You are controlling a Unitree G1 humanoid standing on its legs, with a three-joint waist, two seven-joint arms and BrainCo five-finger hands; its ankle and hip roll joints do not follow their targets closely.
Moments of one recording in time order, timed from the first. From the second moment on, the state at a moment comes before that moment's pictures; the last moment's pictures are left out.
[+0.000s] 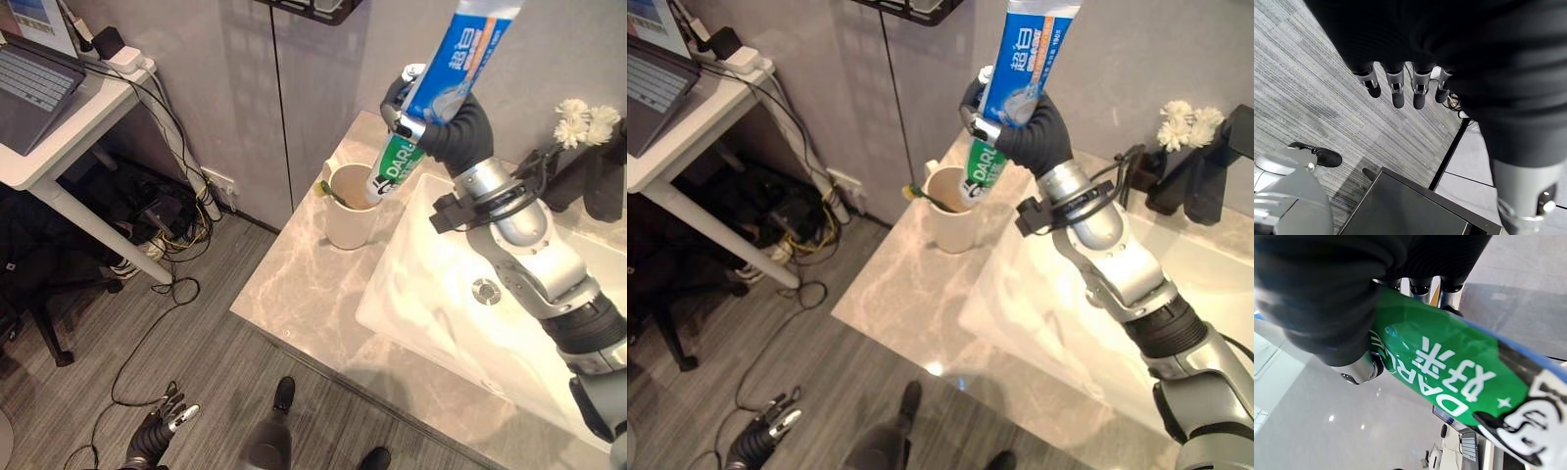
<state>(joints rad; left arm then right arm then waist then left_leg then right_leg) 0.55 0.51 -0.05 0.18 -0.70 -0.04 -0.05 -0.76 -0.78 0.41 -0.16 0.63 -0.14 -0.14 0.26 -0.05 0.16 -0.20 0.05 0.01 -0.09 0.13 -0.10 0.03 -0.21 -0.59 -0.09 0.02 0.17</state>
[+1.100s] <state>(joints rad) 0.54 0.51 -0.10 0.13 -0.74 -0.04 -0.01 -0.75 -0.70 0.35 -0.18 0.50 -0.14 -0.21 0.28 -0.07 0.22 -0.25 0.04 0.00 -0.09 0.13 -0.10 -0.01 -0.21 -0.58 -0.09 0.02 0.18</state>
